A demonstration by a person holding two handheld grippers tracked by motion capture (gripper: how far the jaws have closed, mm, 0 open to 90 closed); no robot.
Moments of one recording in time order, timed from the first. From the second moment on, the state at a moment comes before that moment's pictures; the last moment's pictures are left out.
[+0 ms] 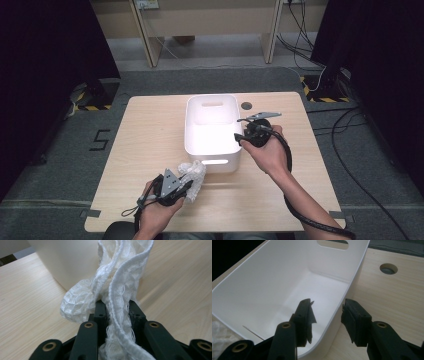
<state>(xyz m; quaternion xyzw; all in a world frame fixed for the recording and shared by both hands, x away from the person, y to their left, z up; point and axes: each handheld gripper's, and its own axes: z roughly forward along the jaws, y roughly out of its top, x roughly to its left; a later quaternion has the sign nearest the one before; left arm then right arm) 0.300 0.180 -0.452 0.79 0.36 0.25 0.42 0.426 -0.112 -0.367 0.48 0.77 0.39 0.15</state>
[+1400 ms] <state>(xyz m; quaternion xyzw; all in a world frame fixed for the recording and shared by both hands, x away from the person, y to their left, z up) 0.314 0.295 -0.468 0.71 0.50 0.31 0.39 0.385 -0.201 -0.392 0.53 0.74 0.37 0.18</state>
